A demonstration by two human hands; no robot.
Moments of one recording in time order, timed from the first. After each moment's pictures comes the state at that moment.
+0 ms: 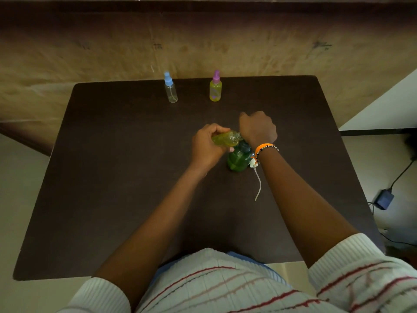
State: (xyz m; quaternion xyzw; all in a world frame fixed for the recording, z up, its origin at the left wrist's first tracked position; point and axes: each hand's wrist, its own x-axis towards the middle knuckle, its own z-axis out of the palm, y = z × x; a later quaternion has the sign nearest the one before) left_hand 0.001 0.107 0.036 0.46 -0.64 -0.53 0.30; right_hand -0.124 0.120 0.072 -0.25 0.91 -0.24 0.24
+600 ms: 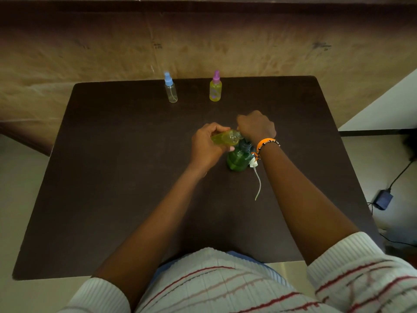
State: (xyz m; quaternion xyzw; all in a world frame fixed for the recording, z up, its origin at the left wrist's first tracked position) left_hand 0.003 0.109 0.040 0.45 -0.64 -0.53 0.31; right_hand -0.128 0.117 0.075 -0.30 0.90 -0.18 0.27
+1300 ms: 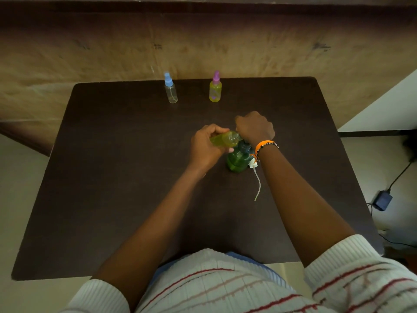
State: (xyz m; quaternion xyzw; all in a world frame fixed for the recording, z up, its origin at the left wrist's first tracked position) left_hand 0.005 0.110 0.039 0.45 -0.64 -0.54 0.31; right_hand -0.129 0.115 0.071 -0.31 0.90 -0.17 0.27
